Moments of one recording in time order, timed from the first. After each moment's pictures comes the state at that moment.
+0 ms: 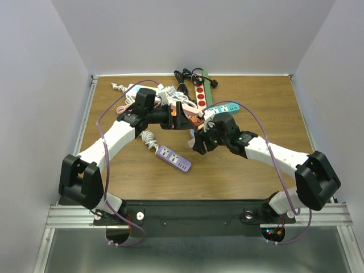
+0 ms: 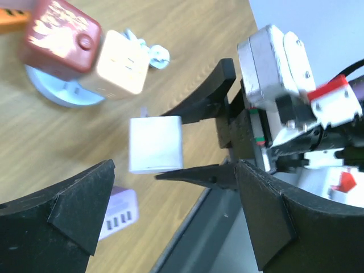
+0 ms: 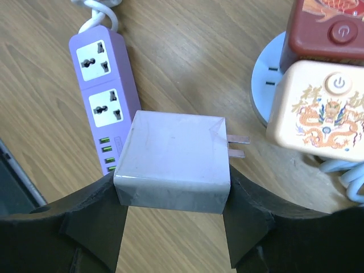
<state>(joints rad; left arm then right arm) -0.45 1.46 1.14 -0.27 0.69 -0.48 0.68 1.43 0.90 -0.11 -0.26 0.13</state>
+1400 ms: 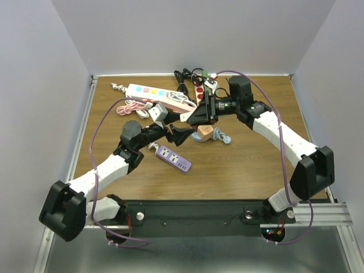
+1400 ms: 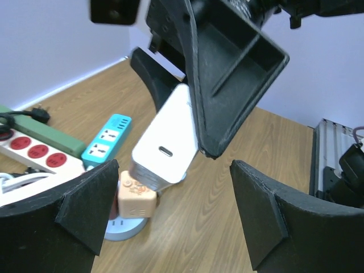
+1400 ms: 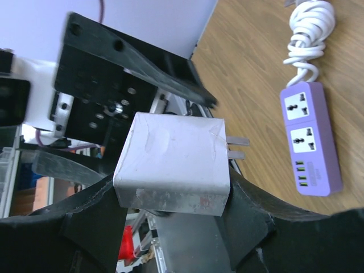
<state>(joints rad) -0.55 1.13 0.60 0.72 0.53 -0.24 0.47 1.53 1.33 -0.24 -0.97 0.75</state>
